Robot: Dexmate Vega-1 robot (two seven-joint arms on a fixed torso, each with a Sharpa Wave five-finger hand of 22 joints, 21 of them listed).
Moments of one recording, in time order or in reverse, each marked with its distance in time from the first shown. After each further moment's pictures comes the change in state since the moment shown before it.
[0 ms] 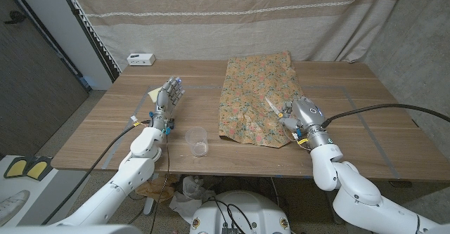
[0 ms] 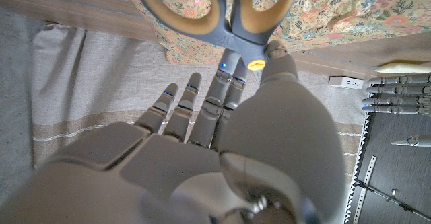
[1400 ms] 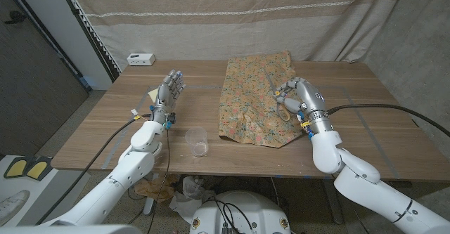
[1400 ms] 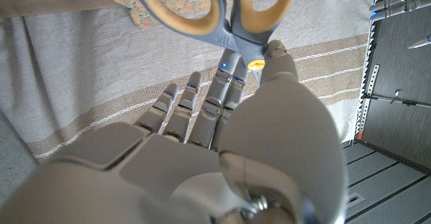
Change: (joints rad) left arm -0.002 0.031 -0.008 -0.081 0.010 0.058 0.036; left_hand 0.004 0.004 -0.004 -0.004 0.000 0.000 0.000 0.000 0.000 0.002 -0.002 0.000 0.000 0.000 0.000 0.000 0.000 0.000 0.000 0.000 0.000; right arm 0.029 0.119 0.158 0.158 0.222 0.433 -0.161; right_hand 0.006 -0.006 0.008 0.008 -0.012 0.005 0.005 -0.003 -0.010 0.000 0.000 0.004 -0.005 0.005 0.005 0.008 0.005 0.006 -0.006 0.000 0.003
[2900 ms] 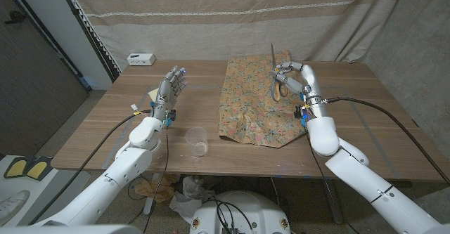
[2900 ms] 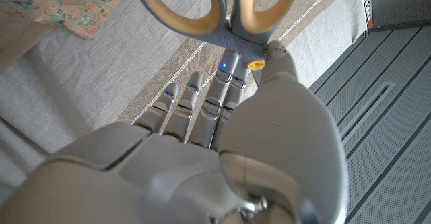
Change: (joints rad) left arm 0.003 0.029 0.005 -0.073 0.018 0.047 0.019; left_hand 0.006 0.005 -0.004 -0.004 0.000 0.064 -0.033 0.012 0.000 0.091 0.009 0.019 0.000 0.002 0.005 0.000 0.000 0.000 0.000 -0.004 0.000; right arm 0.090 0.171 0.082 0.174 0.342 0.424 0.042; right_hand 0.000 0.000 0.002 0.005 0.000 0.000 0.000 -0.004 0.000 0.000 0.000 0.000 0.000 0.000 0.000 0.000 0.005 -0.004 0.015 0.000 -0.003
